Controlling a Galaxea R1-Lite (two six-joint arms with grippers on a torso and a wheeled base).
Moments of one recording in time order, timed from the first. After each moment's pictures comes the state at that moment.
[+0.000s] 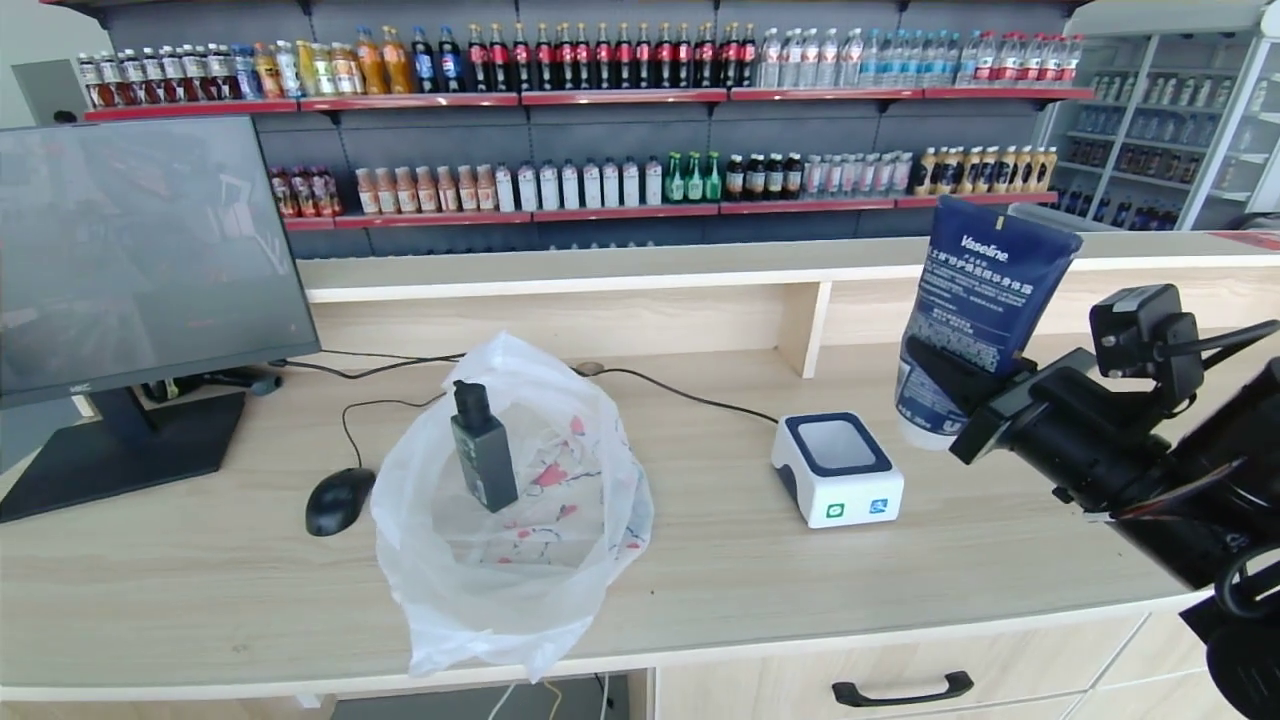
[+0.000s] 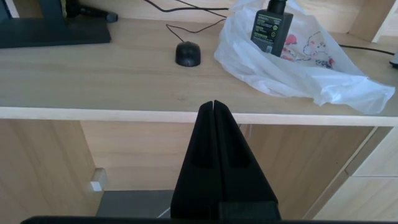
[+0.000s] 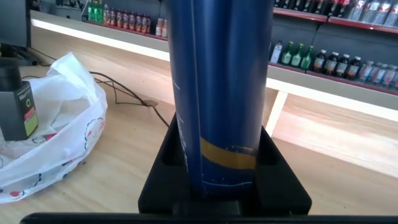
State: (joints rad) left arm 0.00 0.00 0.00 0.00 0.00 -0.01; right arm 0.25 1.74 -0.42 -1.57 0.24 -0.13
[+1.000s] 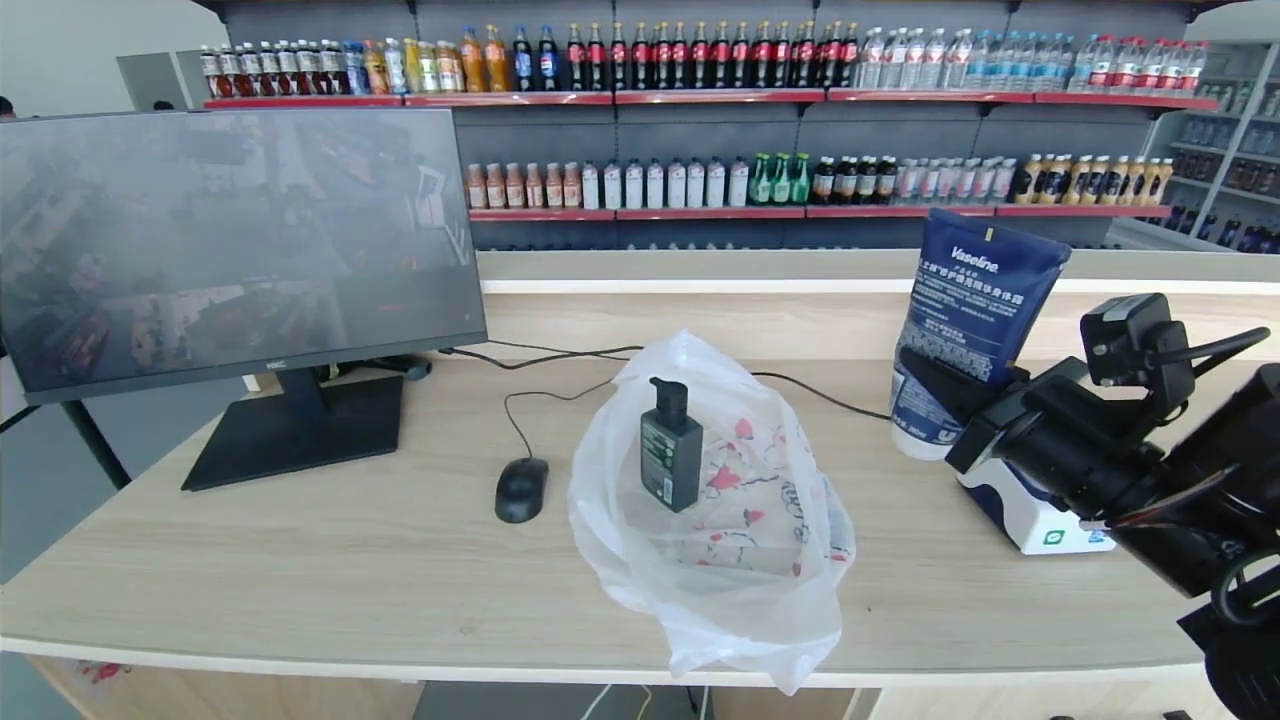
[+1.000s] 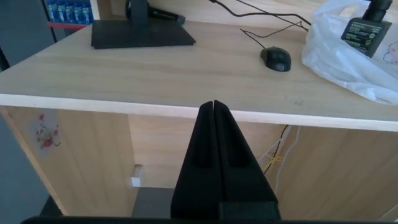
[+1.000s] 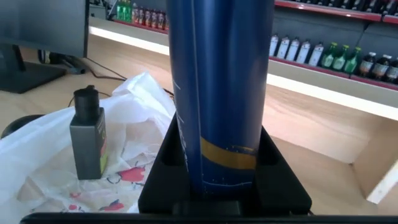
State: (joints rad) left arm 0.00 0.00 0.00 0.00 0.00 -0.01; right arm 0.24 1.74 -0.40 -1.57 0.24 -0.12
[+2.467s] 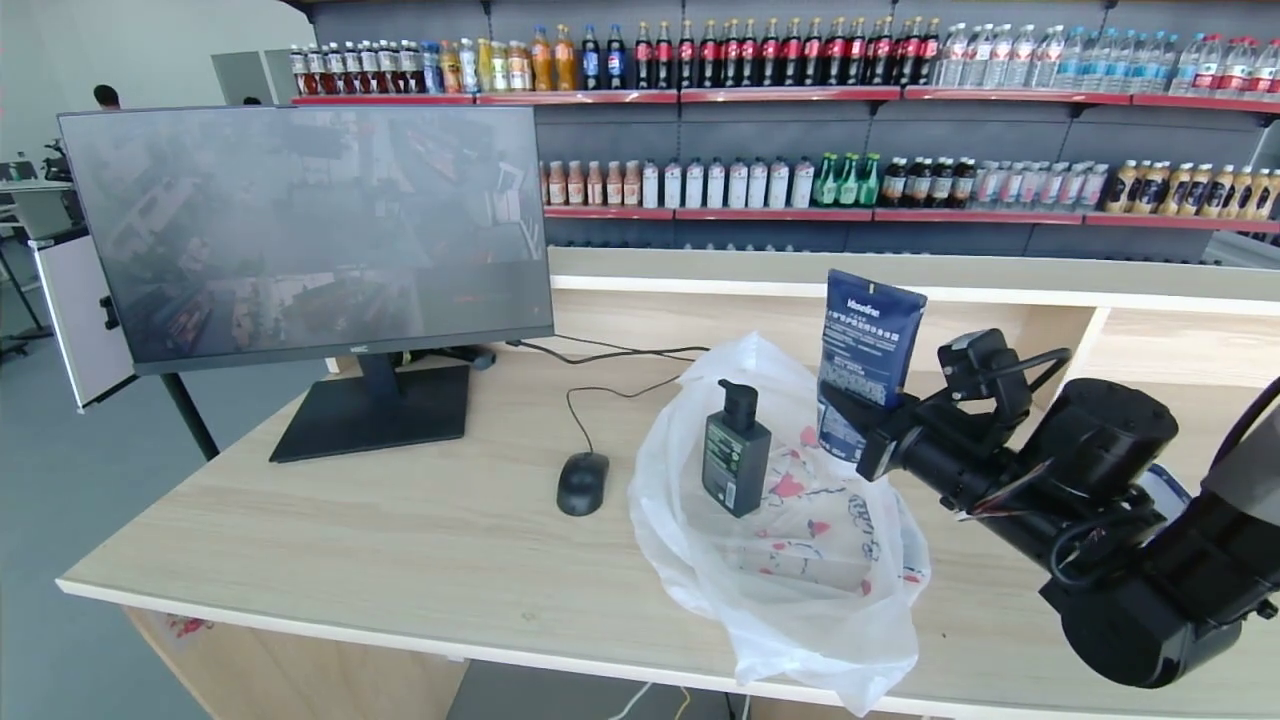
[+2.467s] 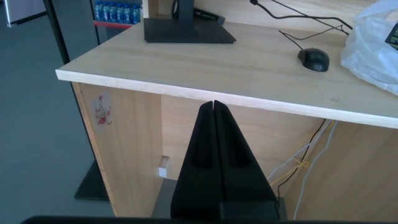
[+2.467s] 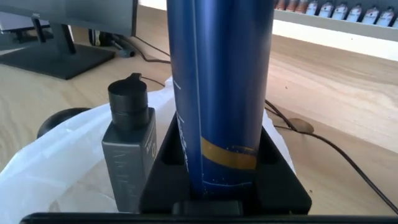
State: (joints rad) left arm 0.00 0.00 0.00 0.00 0.00 0.00; right arm 0.30 2.00 -0.56 -1.57 0.24 -0.07
